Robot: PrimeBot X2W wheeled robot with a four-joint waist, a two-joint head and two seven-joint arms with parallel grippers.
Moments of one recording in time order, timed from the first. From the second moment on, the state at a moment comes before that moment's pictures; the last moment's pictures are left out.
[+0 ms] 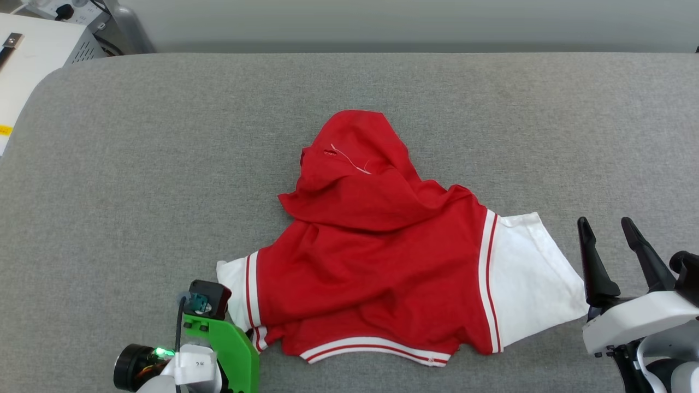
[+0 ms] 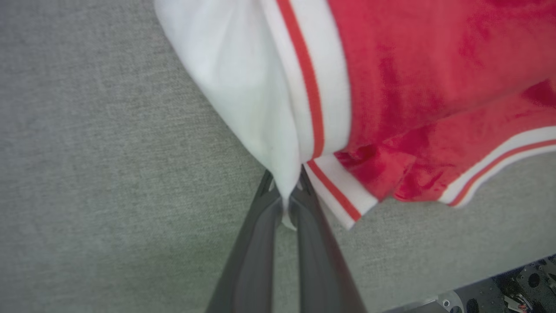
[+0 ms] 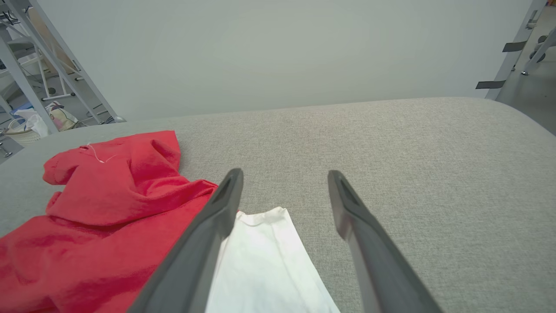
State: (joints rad) left arm -0.11 0.49 -0.53 0.05 -0.59 0.16 0.50; right arm 0.02 -0.07 -0.09 -0.19 0.24 0.13 0.09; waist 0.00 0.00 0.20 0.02
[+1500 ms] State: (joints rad) left arm -0.05 0.36 -0.38 -0.12 -0.52 0.23 -0.16; right arm -0.04 -0.34 0.03 0.14 0.45 0.13 0.77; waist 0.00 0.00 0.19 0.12
